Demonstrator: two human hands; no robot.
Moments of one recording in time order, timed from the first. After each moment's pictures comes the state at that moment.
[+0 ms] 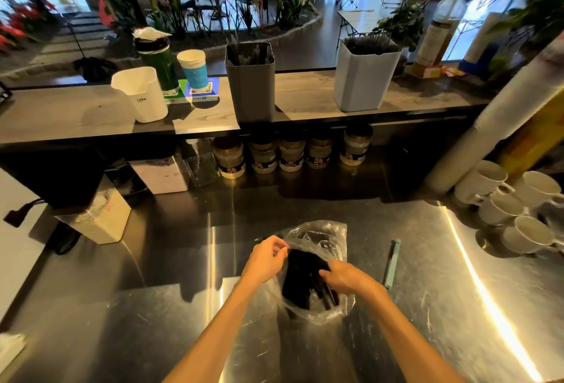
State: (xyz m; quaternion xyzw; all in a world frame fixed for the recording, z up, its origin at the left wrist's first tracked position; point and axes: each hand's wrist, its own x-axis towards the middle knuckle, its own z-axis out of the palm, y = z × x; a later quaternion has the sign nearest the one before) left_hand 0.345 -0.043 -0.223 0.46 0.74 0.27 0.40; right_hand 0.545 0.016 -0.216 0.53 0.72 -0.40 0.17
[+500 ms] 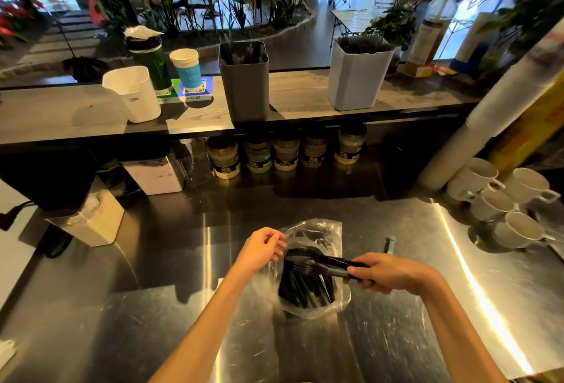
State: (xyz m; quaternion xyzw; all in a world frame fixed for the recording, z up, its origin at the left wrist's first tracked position) left_hand 0.340 -0.036 -0.199 0.37 0.69 0.37 0.50; right_hand 0.618 0.016 -0.127 0.48 0.66 -0.57 0.14
